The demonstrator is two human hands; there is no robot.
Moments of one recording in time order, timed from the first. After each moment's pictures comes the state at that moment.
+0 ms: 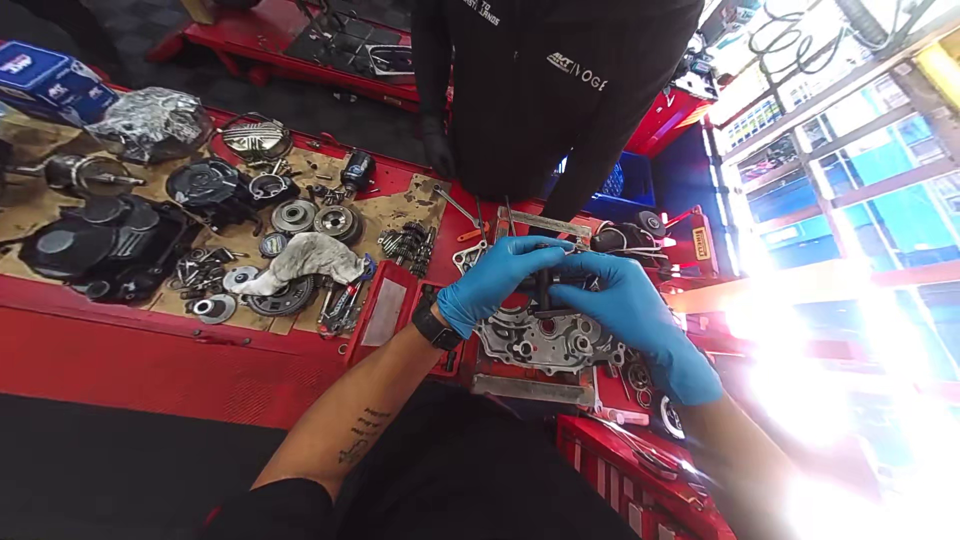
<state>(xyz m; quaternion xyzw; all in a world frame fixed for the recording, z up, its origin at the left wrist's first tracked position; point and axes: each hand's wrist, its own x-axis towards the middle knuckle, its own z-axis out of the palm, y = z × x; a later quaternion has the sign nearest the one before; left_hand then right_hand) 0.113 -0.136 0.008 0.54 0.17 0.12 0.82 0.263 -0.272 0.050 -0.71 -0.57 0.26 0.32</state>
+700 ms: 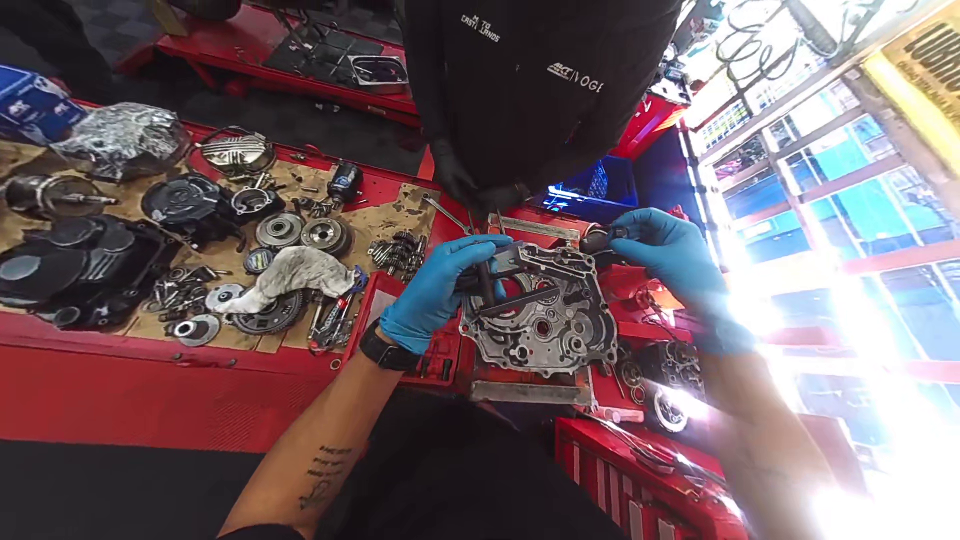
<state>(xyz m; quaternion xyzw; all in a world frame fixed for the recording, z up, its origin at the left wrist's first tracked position) 0.066 -0.112 -0.001 0.45 0.20 0.18 0.85 0.348 -0.281 0.064 -0.74 -0.44 0.26 0.43</state>
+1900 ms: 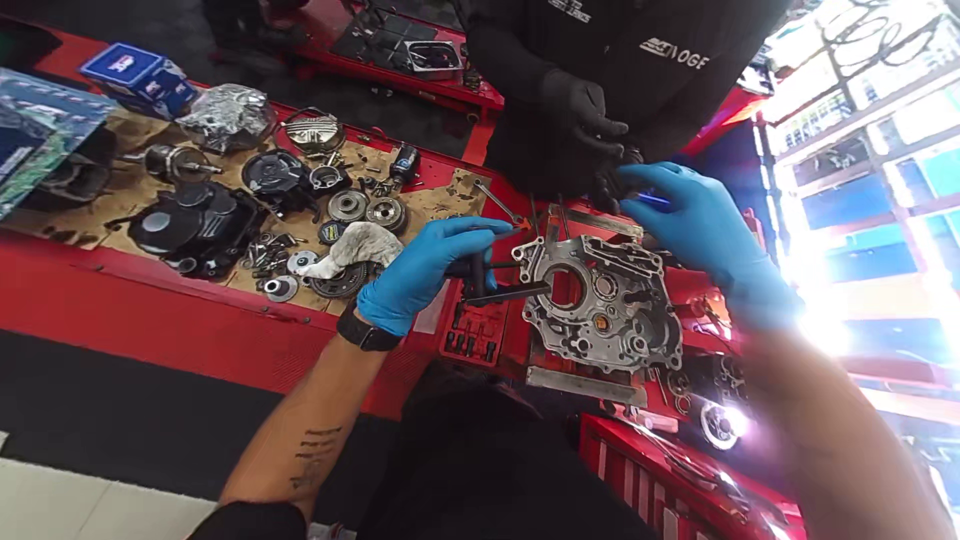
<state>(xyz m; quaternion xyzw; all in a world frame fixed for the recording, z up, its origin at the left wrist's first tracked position) -0.027 -0.067 0.014 0.54 0.24 0.18 0.78 0.287 -0.192 0.084 -0.73 -0.66 0.06 0.18</state>
